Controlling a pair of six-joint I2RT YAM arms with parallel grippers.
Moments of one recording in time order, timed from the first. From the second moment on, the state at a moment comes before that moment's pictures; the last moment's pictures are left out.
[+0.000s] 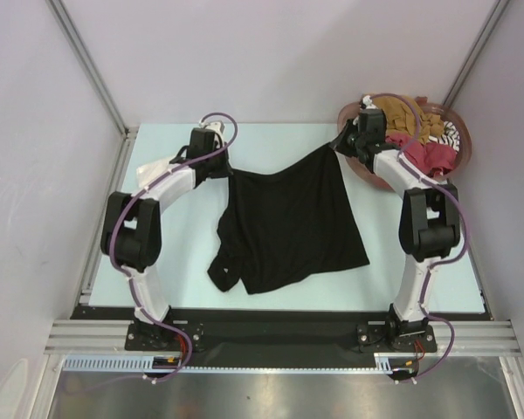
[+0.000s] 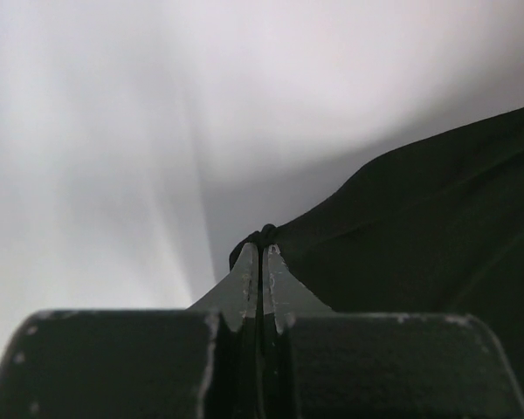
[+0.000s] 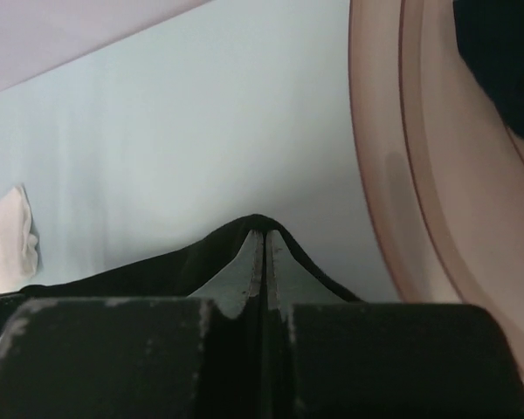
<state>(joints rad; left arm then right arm) -0.27 1.86 1.35 -0.19 0.09 -0.31 0.17 1.94 1.52 -0.10 -0.16 0.52</state>
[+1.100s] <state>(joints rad) -0.16 1.23 0.64 0.08 0.11 -0.54 0.14 1.17 0.69 -0.10 -0.09 0.61</state>
